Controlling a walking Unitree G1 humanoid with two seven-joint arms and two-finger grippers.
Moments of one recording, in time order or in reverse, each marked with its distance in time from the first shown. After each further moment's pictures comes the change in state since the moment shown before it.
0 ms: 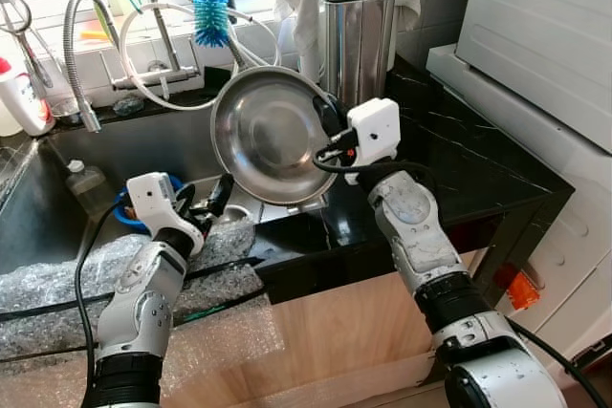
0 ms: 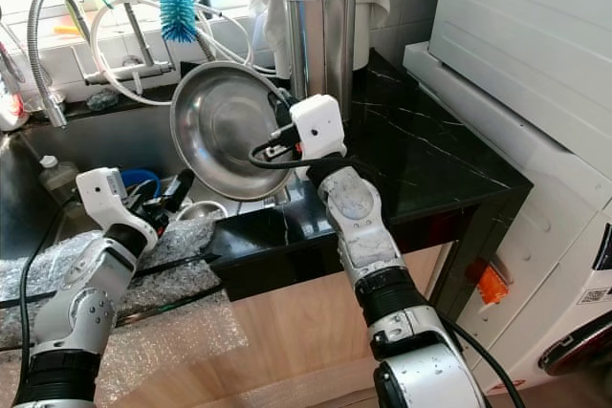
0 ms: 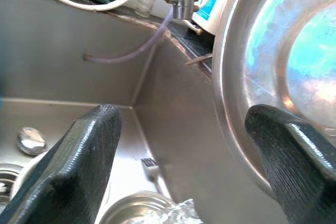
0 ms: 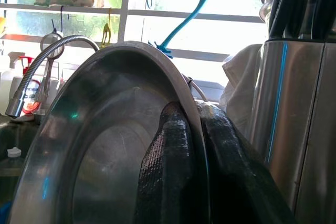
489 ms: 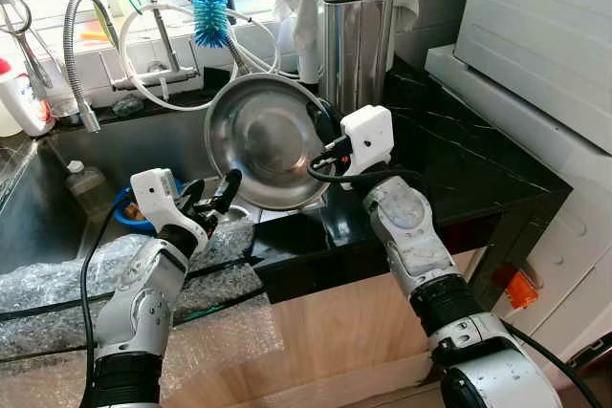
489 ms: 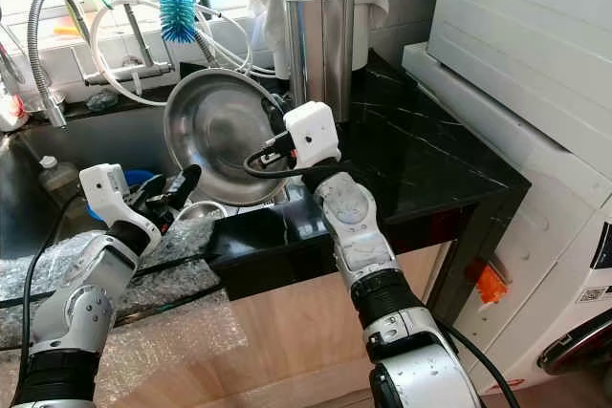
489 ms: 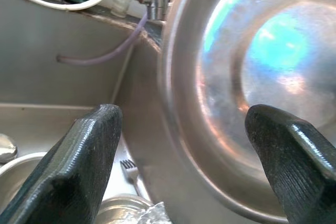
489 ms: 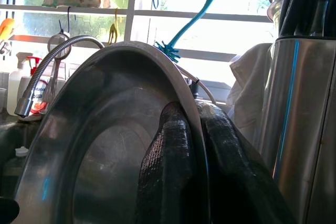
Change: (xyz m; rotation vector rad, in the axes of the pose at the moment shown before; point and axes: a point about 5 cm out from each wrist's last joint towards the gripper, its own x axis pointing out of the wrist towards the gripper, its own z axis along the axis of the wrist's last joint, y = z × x) left arm 0.001 -0.012 0.003 -0.009 -0.001 -0.079; right arm 0.000 0.007 -0.003 0.012 -0.005 0.014
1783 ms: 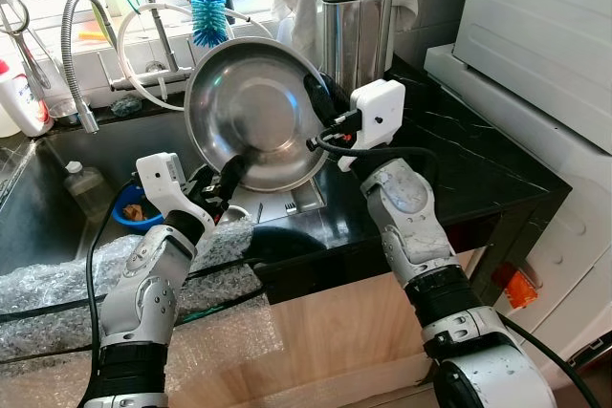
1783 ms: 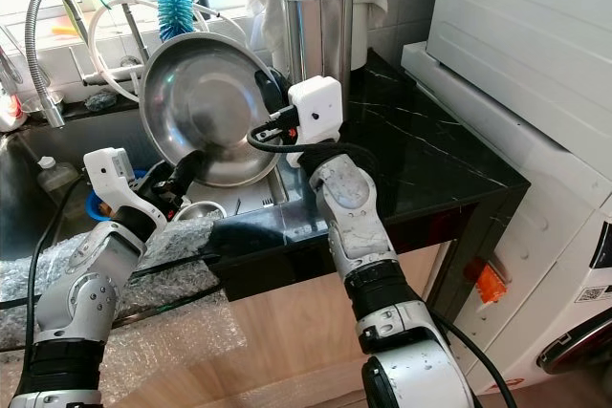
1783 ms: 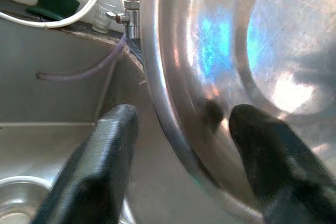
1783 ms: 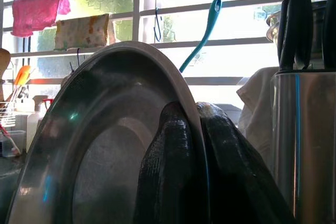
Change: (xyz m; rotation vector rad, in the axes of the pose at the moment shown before) left arm 0.009 -0.012 0.012 -0.021 -0.041 -0.032; right arm 0.011 0.001 0.025 0.125 -0.089 0.013
